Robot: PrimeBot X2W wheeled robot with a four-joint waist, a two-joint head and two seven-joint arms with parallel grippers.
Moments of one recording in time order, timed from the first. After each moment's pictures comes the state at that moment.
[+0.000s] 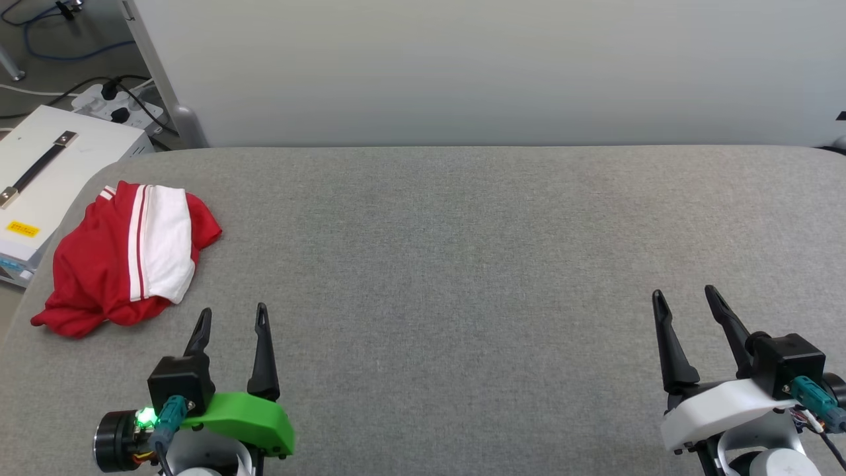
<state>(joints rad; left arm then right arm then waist) 0.02 0.05 0.01 0.02 -0.08 0.01 -0.10 0.02 -0.05 -0.02 -0.02 0.11 0.13 -0.10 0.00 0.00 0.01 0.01</state>
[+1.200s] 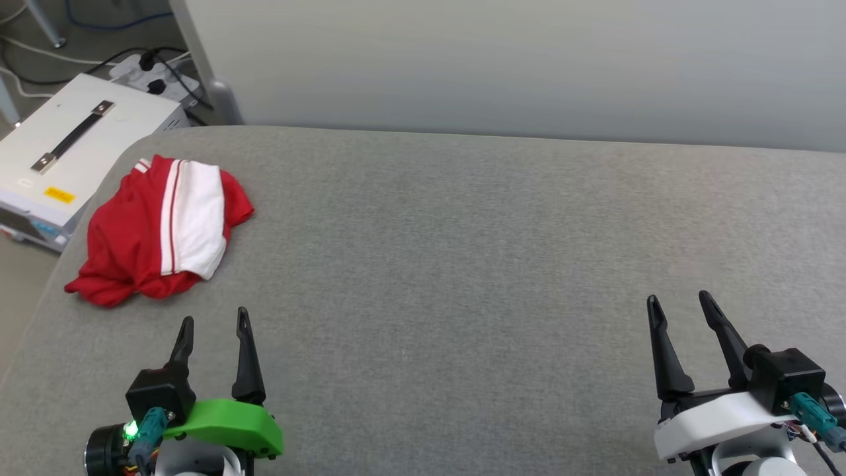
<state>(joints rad) 0.02 0.05 0.04 0.07 -0.14 0.03 -0.18 0.04 -0.05 0.01 0.00 0.15 0.13 -0.18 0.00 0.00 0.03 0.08</state>
